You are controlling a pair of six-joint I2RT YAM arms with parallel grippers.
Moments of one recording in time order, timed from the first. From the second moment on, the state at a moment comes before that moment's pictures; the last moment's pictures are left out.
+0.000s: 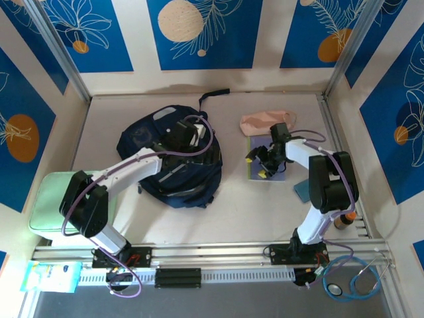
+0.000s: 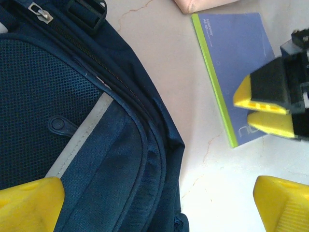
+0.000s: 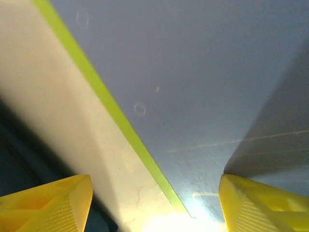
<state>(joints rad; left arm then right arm) -0.67 1.60 1.18 -0.40 0.12 -0.46 0.18 1.72 0.99 -0.55 -0.44 0.89</state>
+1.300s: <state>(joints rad) -0.77 1.79 1.36 -0.42 0.25 -0.49 0.17 1.84 1.18 -0.67 -0.28 0.63</state>
